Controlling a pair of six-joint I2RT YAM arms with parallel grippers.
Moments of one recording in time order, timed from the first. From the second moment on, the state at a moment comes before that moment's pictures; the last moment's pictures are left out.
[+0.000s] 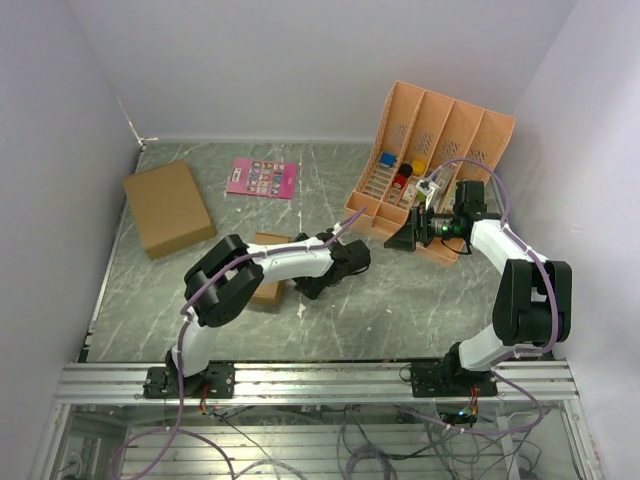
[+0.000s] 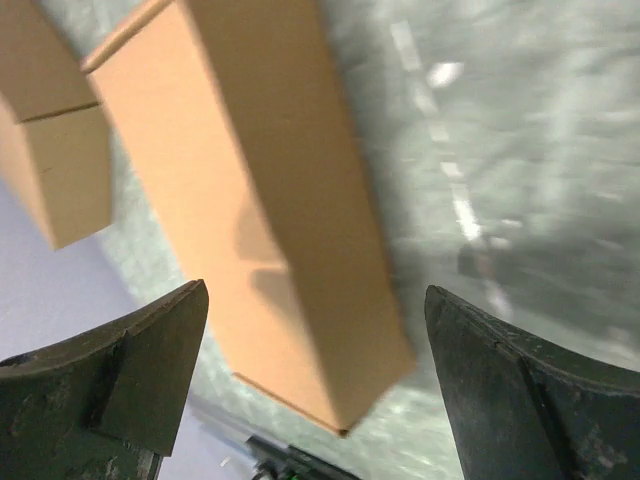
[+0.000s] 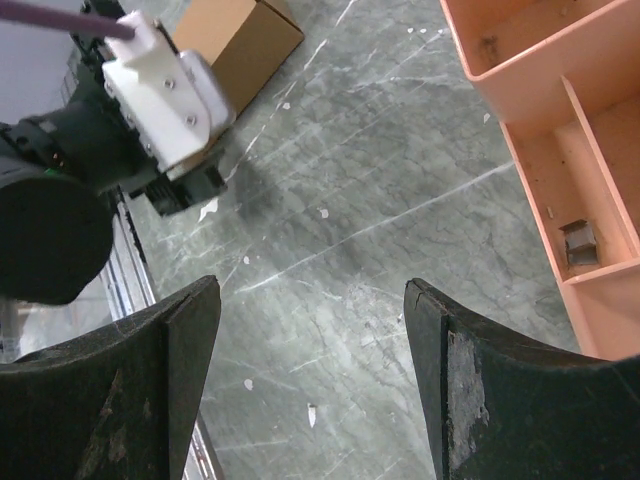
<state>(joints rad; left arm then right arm) -1.01 2.02 1.42 -1.07 -0.77 -0.42 -0.04 1.55 0.95 -0.39 -1.08 -0.23</state>
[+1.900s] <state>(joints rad) 0.06 0.86 1.36 -0.08 0.59 -0.67 -0.02 1.28 1.99 -0.56 -0.64 -0.19</state>
